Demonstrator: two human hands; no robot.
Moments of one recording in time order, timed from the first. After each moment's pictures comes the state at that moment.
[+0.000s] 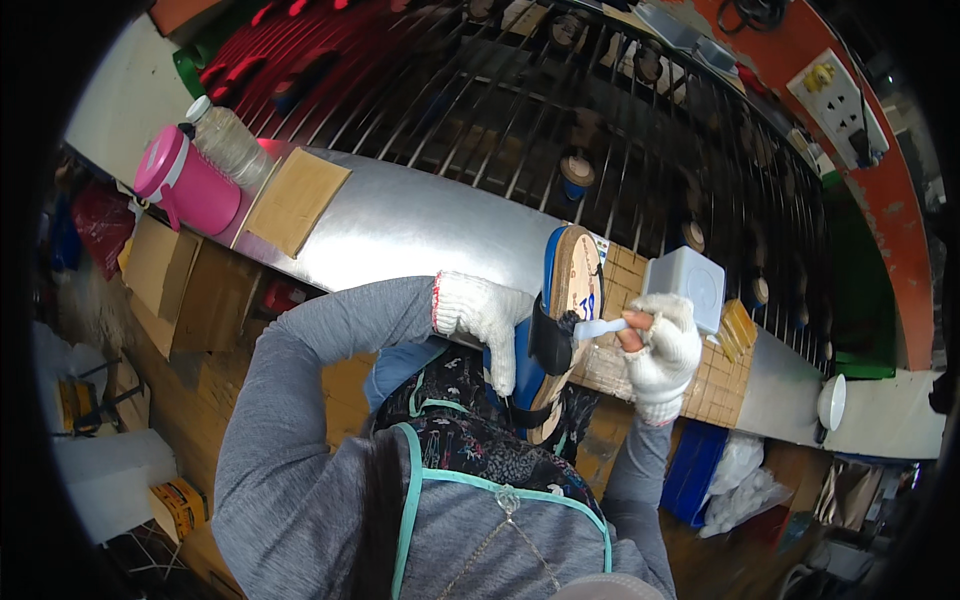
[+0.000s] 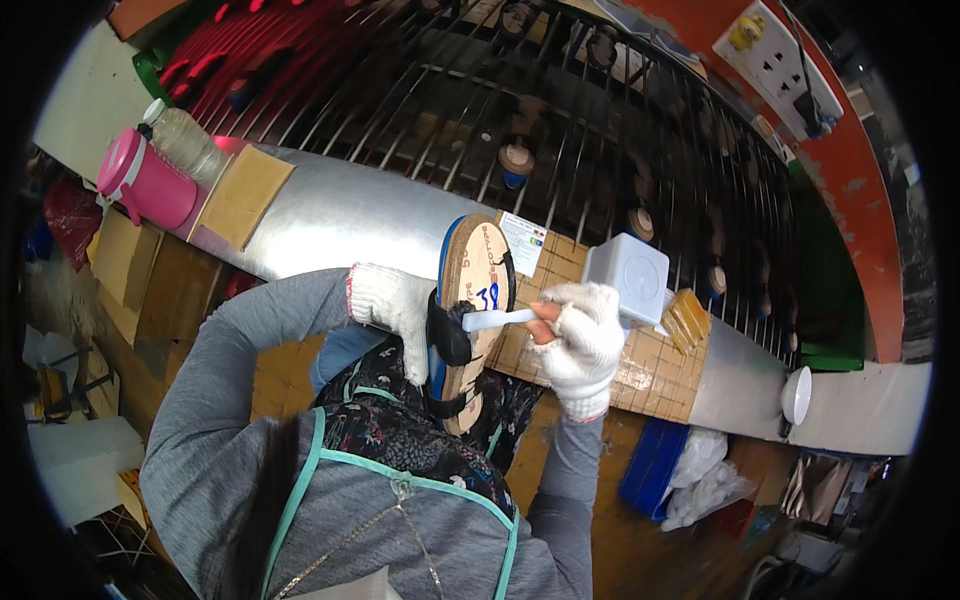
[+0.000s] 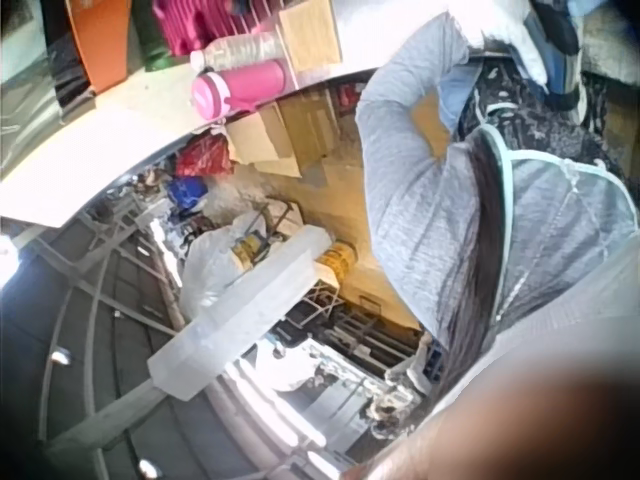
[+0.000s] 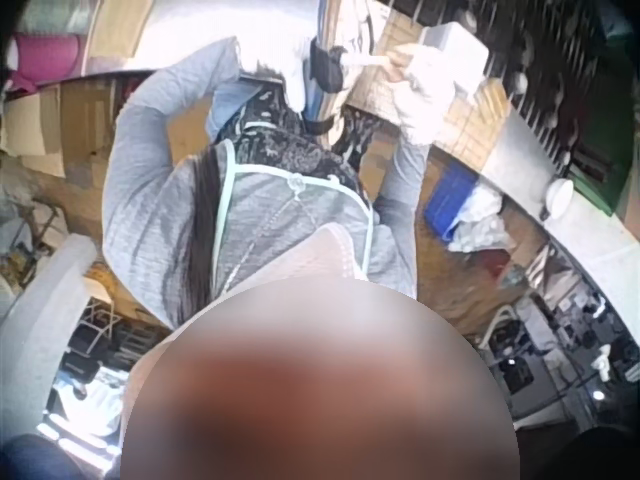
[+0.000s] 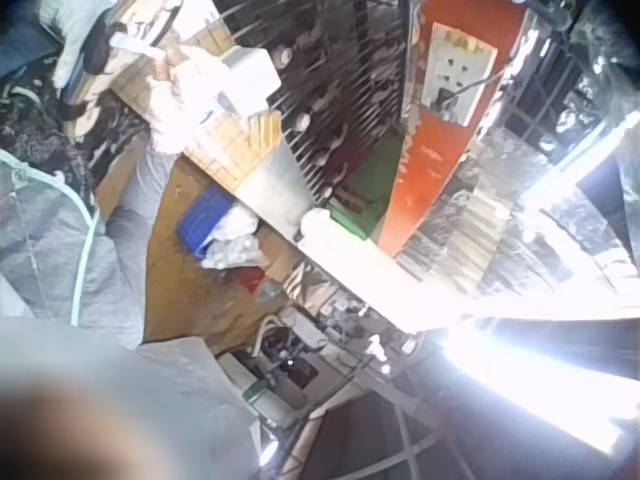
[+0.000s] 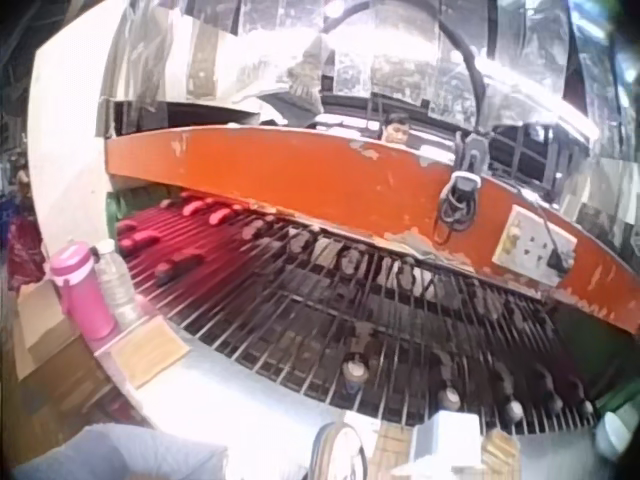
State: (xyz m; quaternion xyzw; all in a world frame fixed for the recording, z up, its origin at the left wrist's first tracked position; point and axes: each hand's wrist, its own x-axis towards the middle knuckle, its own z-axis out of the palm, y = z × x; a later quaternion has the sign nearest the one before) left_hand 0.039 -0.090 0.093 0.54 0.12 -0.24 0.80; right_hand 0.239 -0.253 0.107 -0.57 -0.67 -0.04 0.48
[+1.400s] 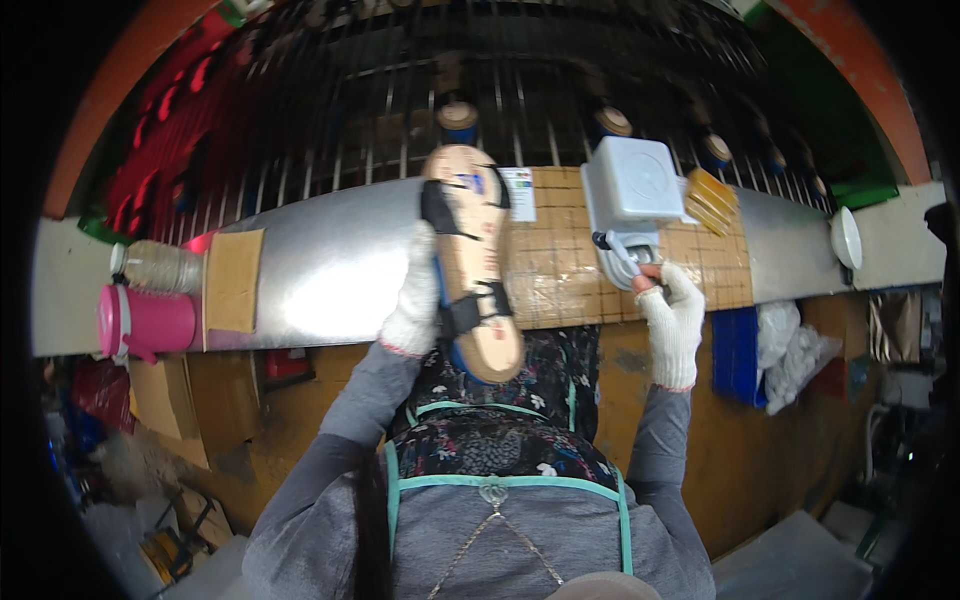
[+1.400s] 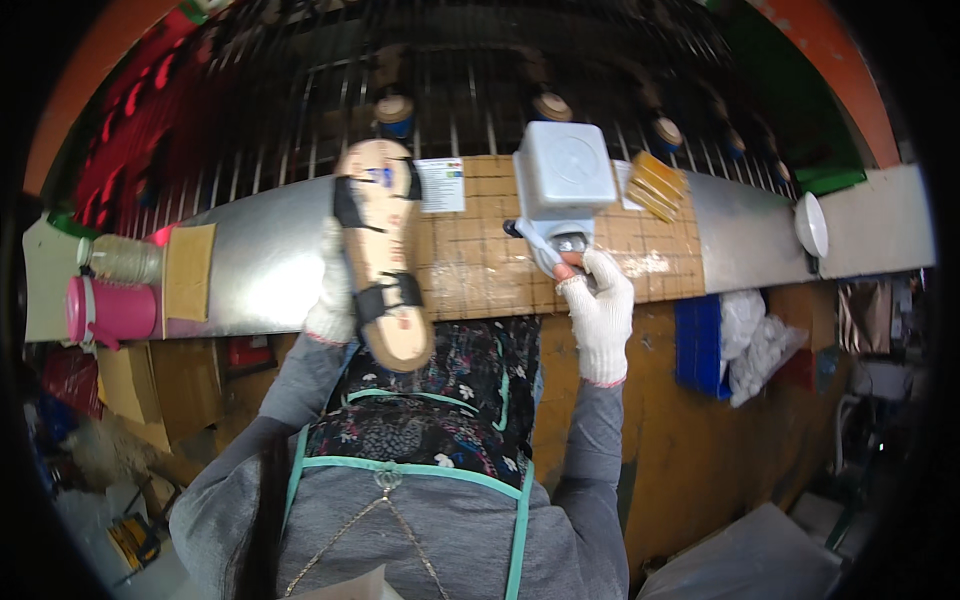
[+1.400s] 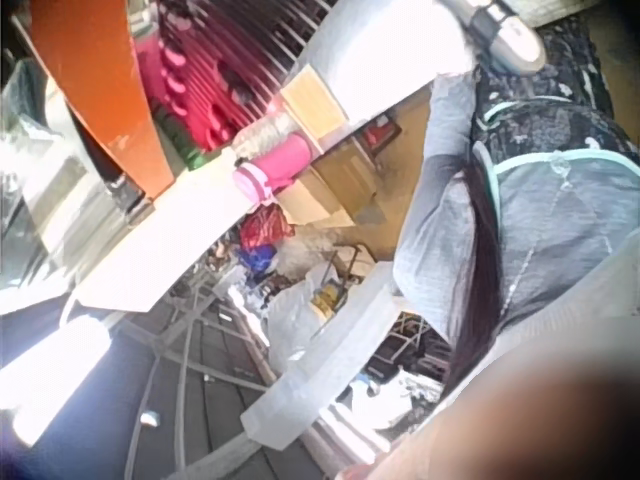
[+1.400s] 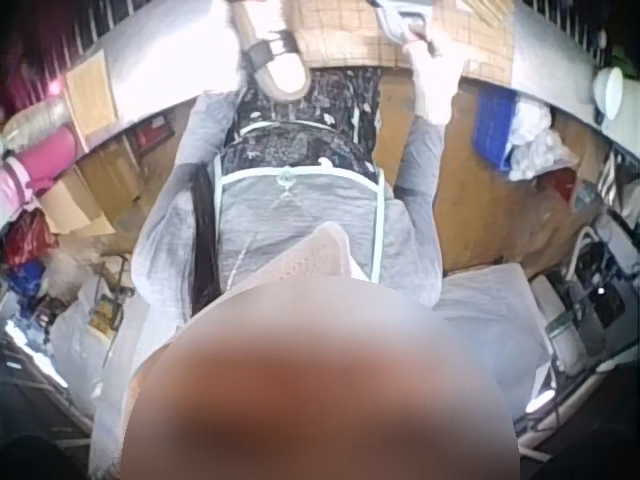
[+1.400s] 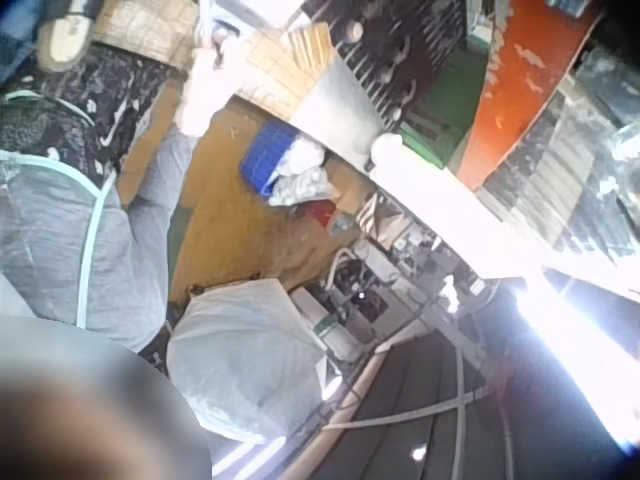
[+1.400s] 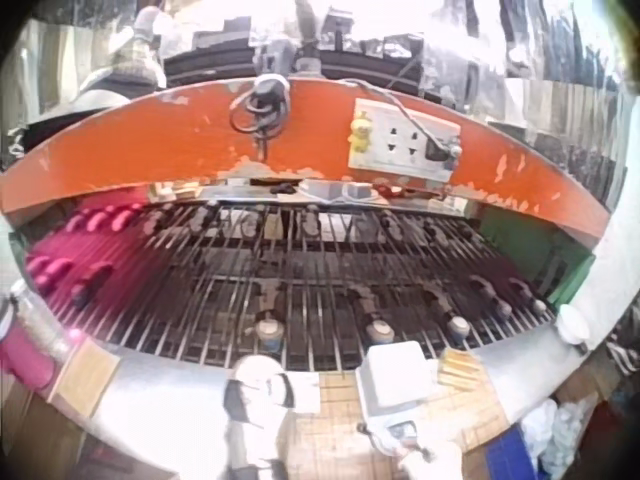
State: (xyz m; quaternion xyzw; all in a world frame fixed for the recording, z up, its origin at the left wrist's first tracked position) left_hand 0.062 -0.126 0.008 0.36 0.24 0.26 0.86; right_hand 0.264 -0.353 0.054 -0.77 -0.25 0.19 0.55
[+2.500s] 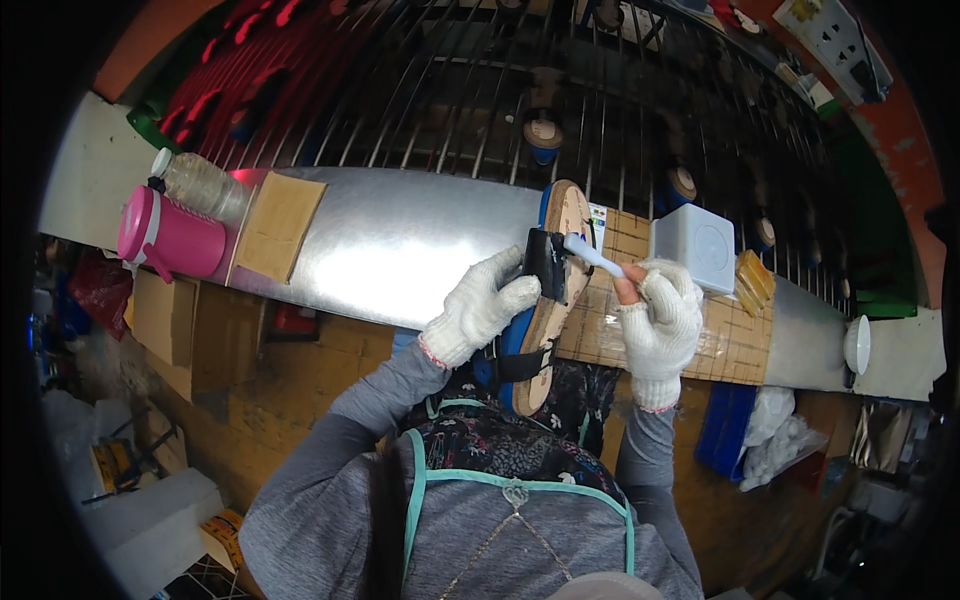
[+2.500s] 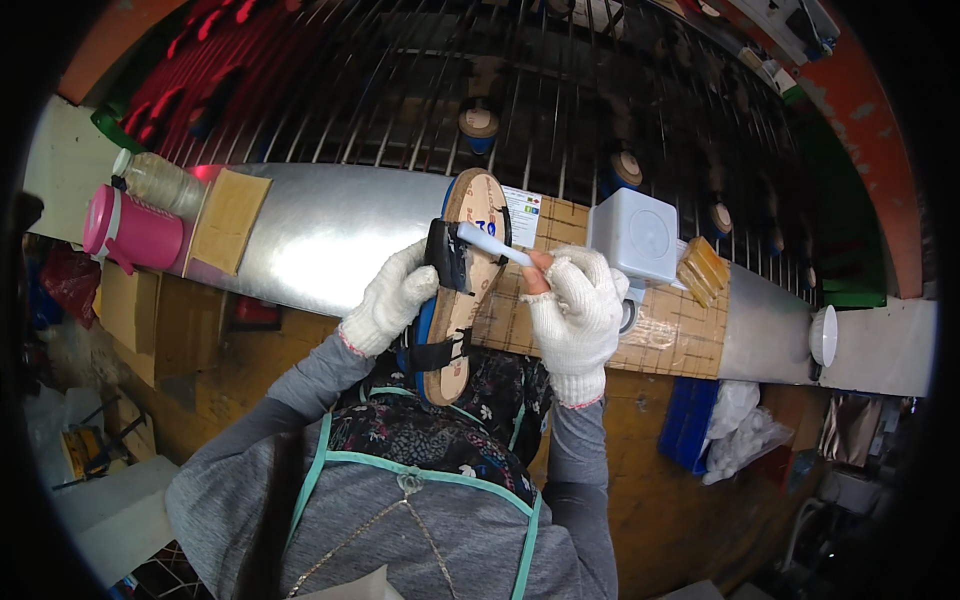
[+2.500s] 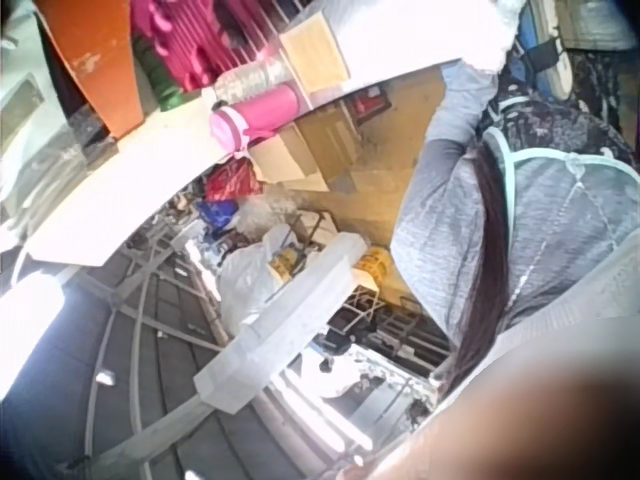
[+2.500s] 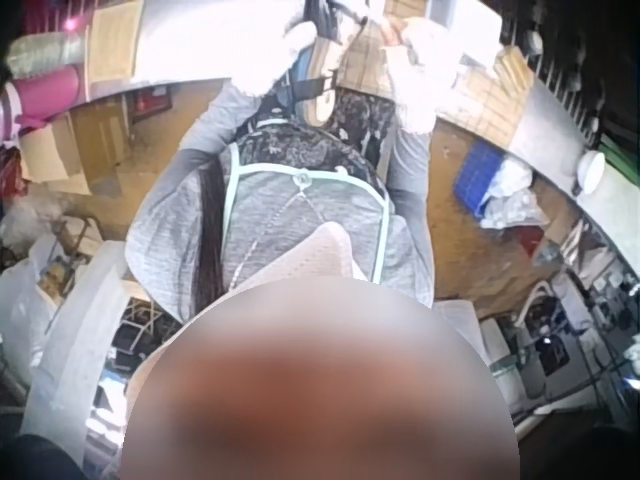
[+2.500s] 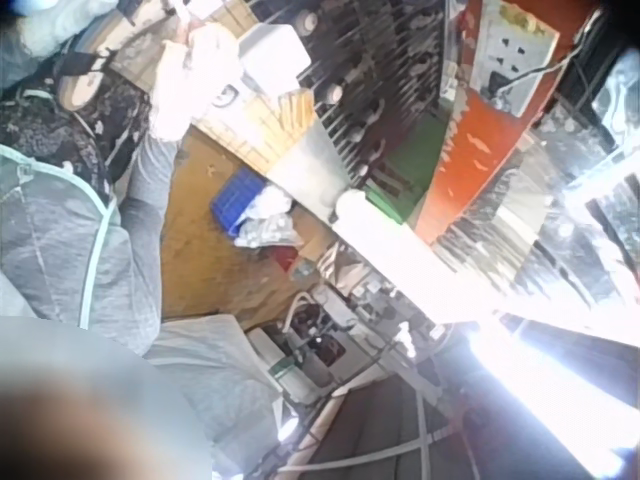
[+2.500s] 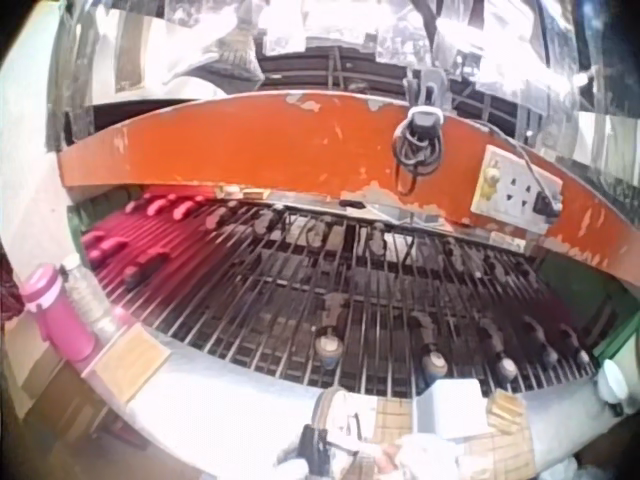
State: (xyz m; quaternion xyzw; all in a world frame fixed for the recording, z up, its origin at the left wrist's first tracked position) left_hand 0.040 -0.128 0.044 0.58 0.25 0.22 0.74; right_hand 0.221 -0.253 0.094 -0.72 -0.54 -0.08 0.43
